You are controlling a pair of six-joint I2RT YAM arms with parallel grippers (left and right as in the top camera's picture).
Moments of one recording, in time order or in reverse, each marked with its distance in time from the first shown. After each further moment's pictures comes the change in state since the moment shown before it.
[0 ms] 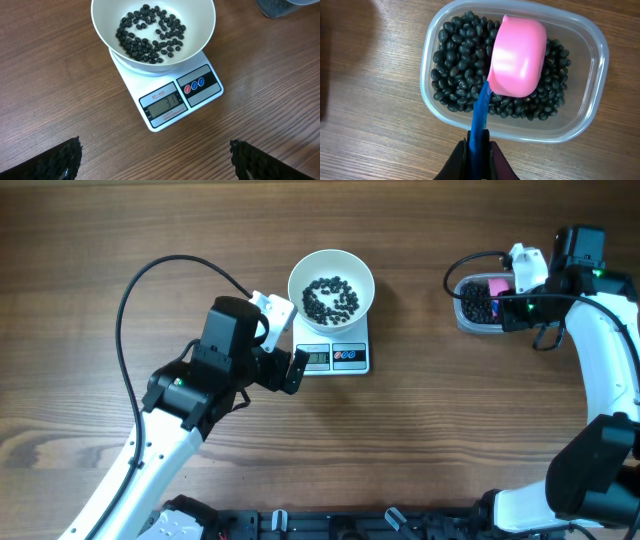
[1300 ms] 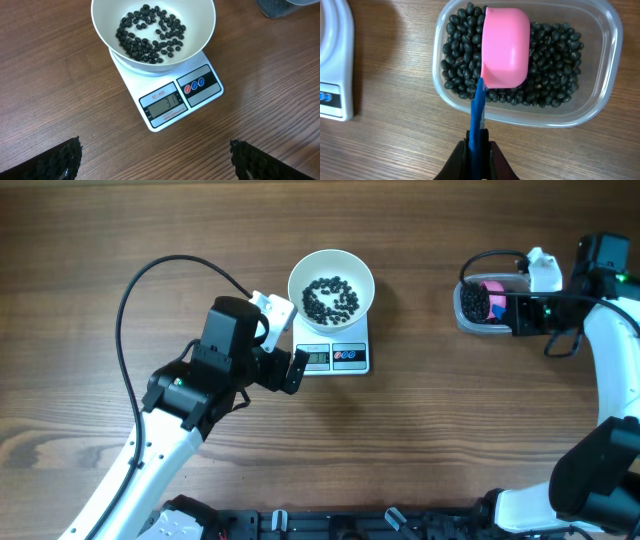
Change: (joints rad) left arm 0.000 0.000 0.000 0.000 0.000 0.000; right arm -0.097 -0.014 0.000 -0.064 -0.159 0.000
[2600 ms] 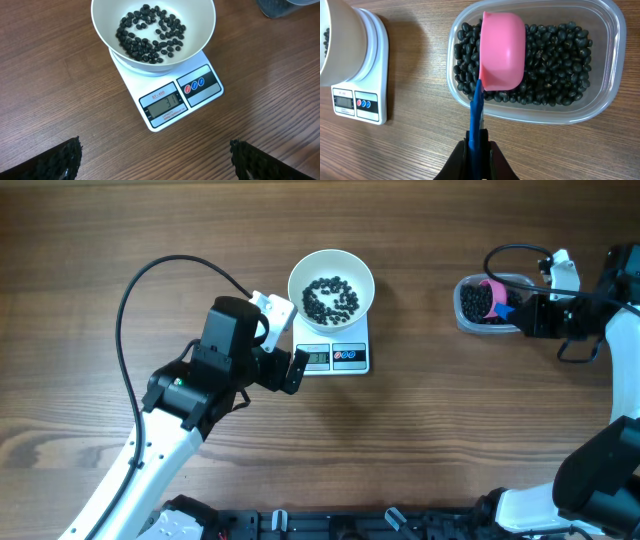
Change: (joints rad) left arm 0.000 0.000 0.000 0.000 0.000 0.000; right arm -0.100 0.000 -0.001 -0.020 -0.174 -0.004
